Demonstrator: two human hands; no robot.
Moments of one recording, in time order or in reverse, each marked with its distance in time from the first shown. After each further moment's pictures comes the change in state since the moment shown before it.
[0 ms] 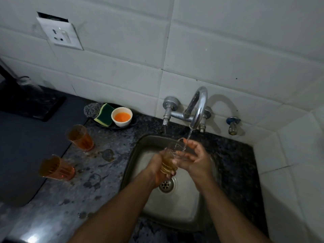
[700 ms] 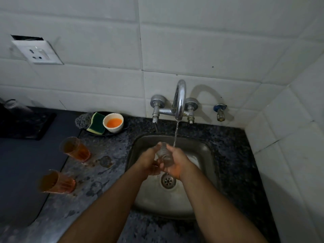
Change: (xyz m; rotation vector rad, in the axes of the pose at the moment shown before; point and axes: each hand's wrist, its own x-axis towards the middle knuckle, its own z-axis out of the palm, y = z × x) left_hand -0.027 0.022 -0.008 0.380 0.235 0.009; right_hand 0.023 0.012 0.044 0.522 0.030 0.771
